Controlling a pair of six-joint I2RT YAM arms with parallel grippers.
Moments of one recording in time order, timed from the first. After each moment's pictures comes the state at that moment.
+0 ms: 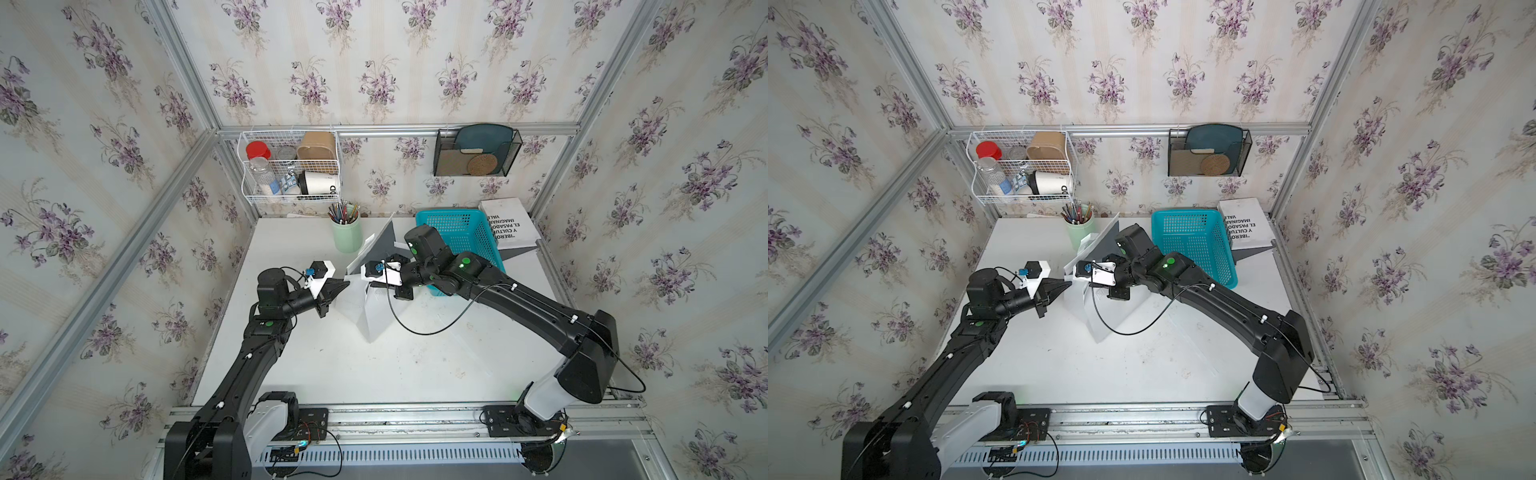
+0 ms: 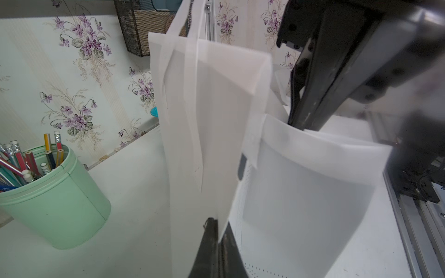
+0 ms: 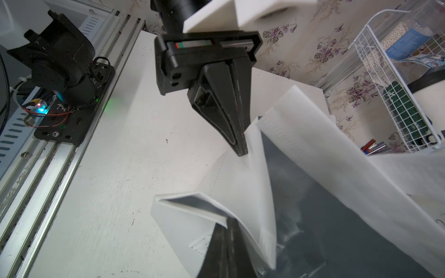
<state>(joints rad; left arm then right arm) -0.05 1.01 0.55 0.15 1.02 0.28 0.85 1.62 1.49 -0.54 -0.46 -0.71</state>
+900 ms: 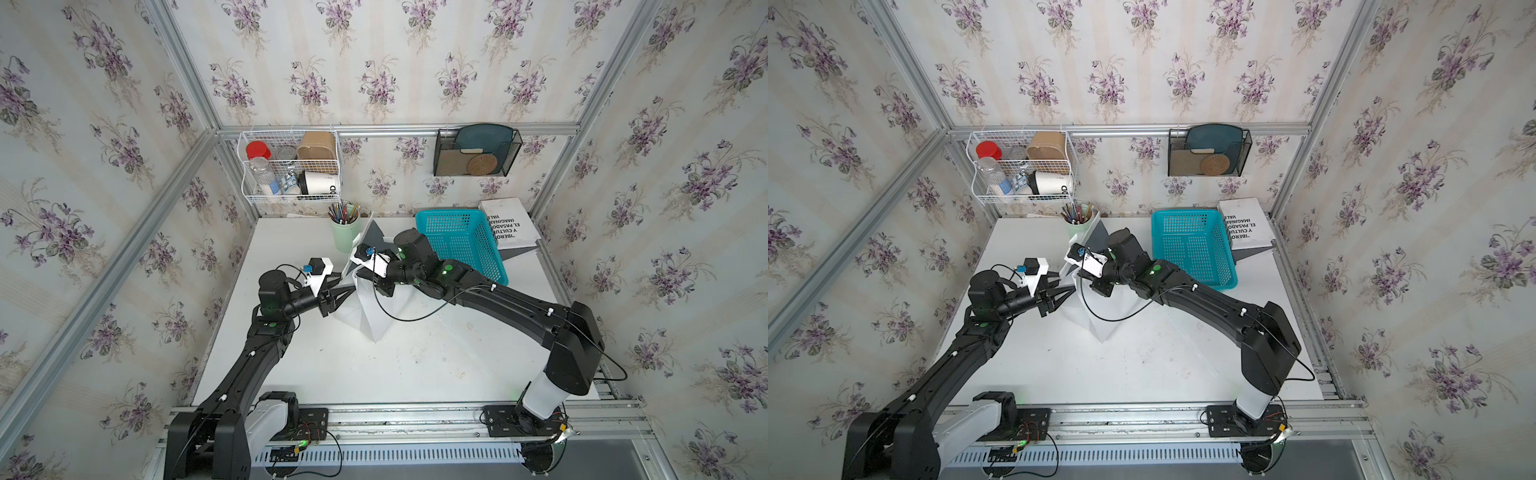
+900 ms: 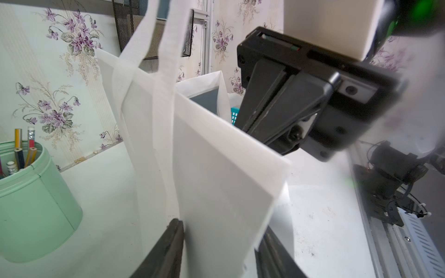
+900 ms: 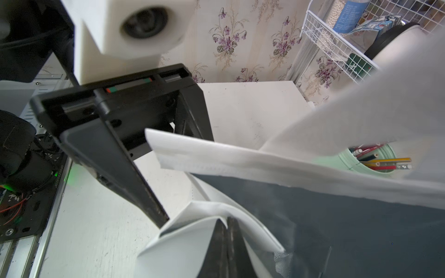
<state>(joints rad) -0.06 1.05 0.52 0.32 1.07 0.05 0.88 1.70 1.44 -0.24 -0.34 -0.37</state>
